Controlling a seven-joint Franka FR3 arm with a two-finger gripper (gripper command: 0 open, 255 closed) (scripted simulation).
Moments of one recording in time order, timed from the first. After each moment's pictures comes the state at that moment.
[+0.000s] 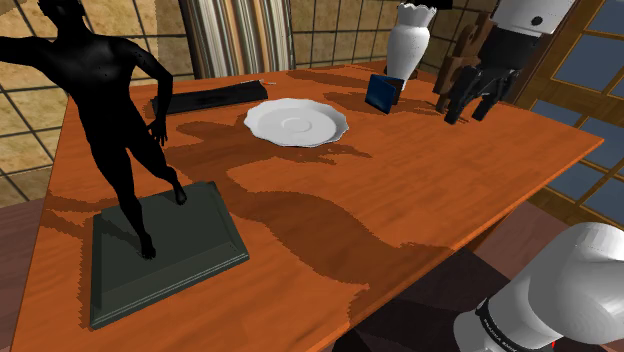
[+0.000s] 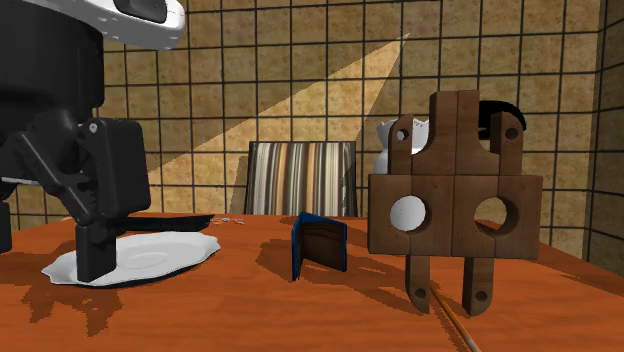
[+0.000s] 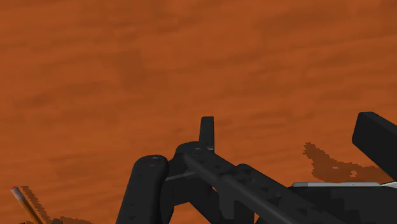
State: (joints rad) arm -0.01 -0.82 -0.07 -2.26 0.03 1.49 0.12
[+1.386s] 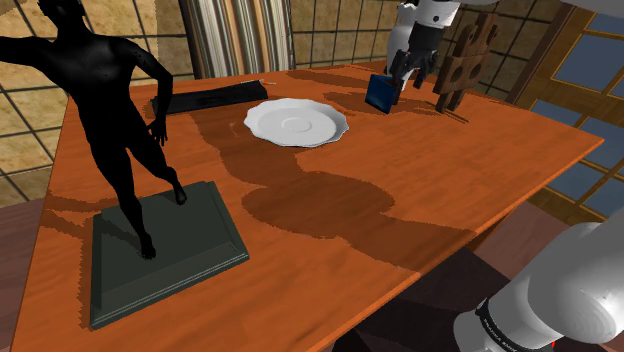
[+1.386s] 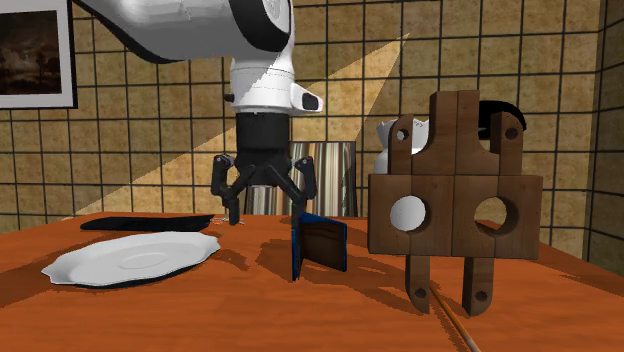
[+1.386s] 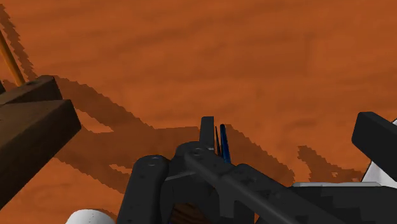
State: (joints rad) arm -0.02 -0.14 -0.23 -1.78 0.00 1.70 -0.12
